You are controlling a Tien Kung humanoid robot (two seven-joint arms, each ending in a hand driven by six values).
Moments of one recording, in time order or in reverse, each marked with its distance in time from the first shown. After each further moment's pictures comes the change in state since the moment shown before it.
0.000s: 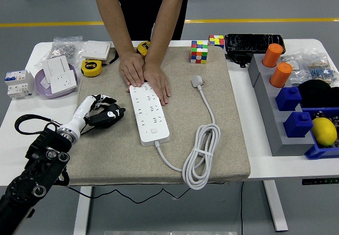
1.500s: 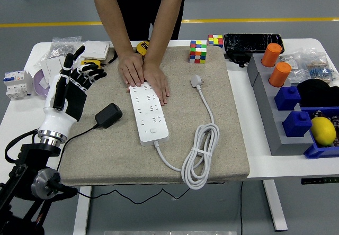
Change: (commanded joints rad) left arm 0.299 -0.013 -0.056 -0.658 -0.866 0.086 -0.178; right arm -0.009 0.005 0.002 0.000 0.001 0.000 0.002
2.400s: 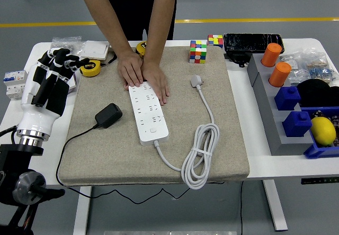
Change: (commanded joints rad) left arm 0.061 -0.017 -0.111 -0.137 0.081 -0.059 0.028; right arm 0.015 -0.040 -0.026 0.000 -0.033 0.013 -0.003
